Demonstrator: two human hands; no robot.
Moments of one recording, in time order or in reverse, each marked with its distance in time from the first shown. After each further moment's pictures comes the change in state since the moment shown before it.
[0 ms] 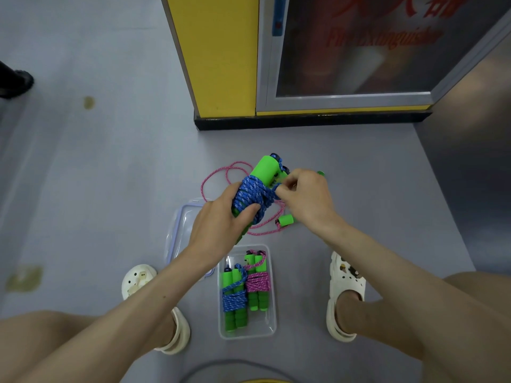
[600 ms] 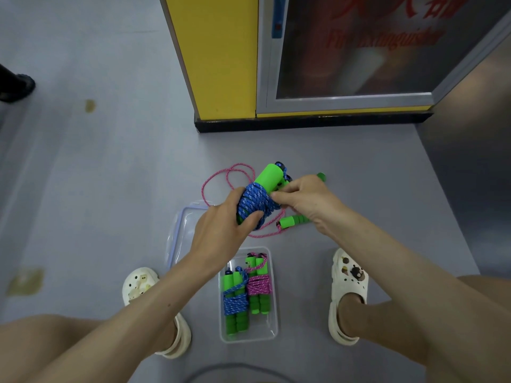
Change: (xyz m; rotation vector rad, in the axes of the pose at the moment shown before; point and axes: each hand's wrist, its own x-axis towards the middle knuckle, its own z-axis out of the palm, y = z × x) left_hand -0.001 0.000 0.005 0.169 -0.010 0.056; right_hand 0.008 0.003 -0.008 0.320 -0.297 0.272
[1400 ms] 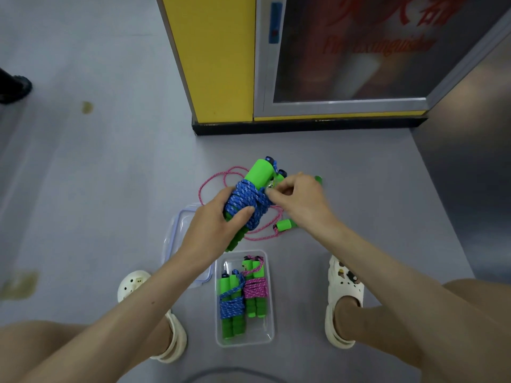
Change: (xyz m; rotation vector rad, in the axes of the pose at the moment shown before) left_hand 0.004 -0.002 -0.009 -0.343 -0.043 -0.116; right_hand 0.003 0.006 0.007 -0.249 0.204 -0.306
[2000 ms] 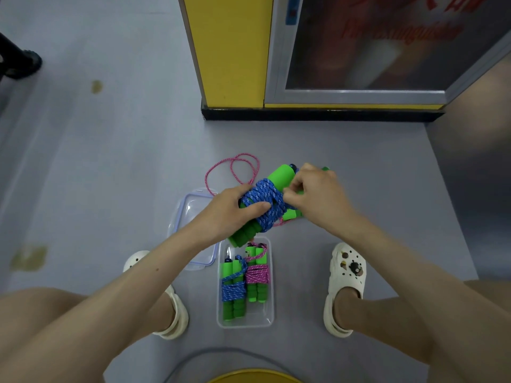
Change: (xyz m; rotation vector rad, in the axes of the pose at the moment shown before) left_hand 0.004 0.001 -0.003 -0.067 -0.294 -0.143; right_hand -0.011 0.006 -0.010 -0.393 -0.071 -0.174
